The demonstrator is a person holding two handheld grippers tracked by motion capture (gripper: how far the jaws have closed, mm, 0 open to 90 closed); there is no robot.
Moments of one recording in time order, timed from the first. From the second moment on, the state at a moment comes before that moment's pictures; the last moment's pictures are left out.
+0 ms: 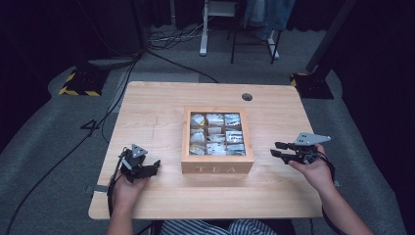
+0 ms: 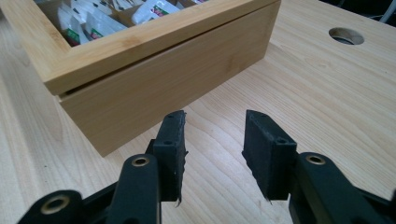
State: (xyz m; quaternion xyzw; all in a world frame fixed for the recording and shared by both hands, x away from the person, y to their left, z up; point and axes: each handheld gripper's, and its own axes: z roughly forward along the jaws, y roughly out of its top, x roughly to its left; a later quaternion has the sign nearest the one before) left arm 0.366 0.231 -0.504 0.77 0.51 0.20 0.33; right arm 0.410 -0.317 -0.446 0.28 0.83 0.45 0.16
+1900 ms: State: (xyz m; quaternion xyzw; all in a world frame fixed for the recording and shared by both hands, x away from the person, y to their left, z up) left arm 0.366 0.231 -0.504 0.77 0.51 0.20 0.33; right arm 0.378 -0.257 -0.448 0.23 0.86 0.45 0.06
